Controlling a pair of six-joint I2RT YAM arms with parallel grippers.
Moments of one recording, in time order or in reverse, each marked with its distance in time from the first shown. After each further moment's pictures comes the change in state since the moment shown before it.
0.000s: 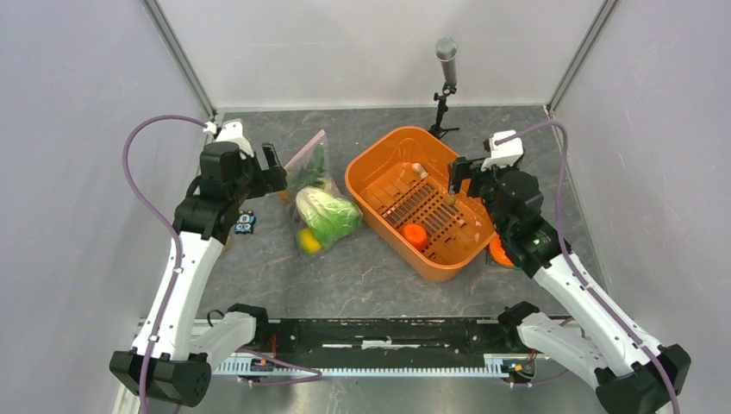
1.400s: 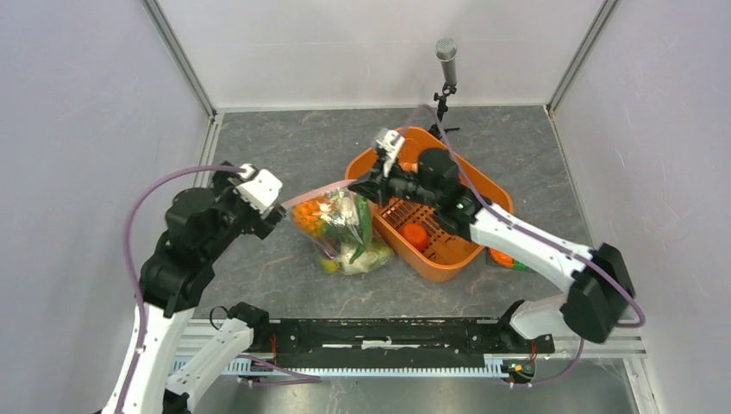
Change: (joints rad) left arm -0.188 -0.289 0.005 -0.175 0.127 0.877; right arm 0.257 0.463 0.200 0.270 -0.704 0.048
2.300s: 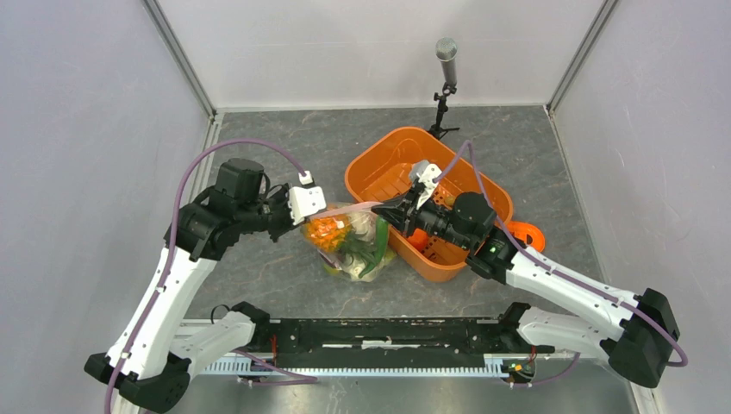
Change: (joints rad) left arm -0.087 0.245 0.126 -0.227 0.415 0.160; right arm 0.075 -0.294 -0.266 0.076 0.178 0.045
